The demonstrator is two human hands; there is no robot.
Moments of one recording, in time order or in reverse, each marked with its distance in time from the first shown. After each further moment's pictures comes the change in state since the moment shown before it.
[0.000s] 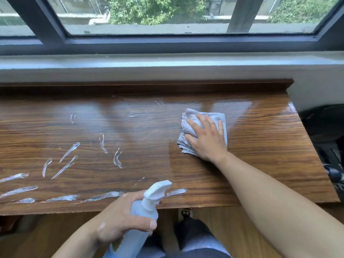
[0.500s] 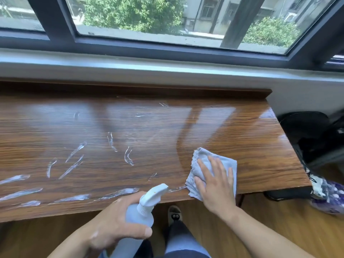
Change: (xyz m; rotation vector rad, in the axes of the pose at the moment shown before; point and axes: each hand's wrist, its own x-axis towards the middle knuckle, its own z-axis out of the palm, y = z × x) left_hand -0.042 -0.049 -0.052 0.183 -0.033 0.138; right_hand -0.156 -0.045 0.057 -0.073 0.108 0.186
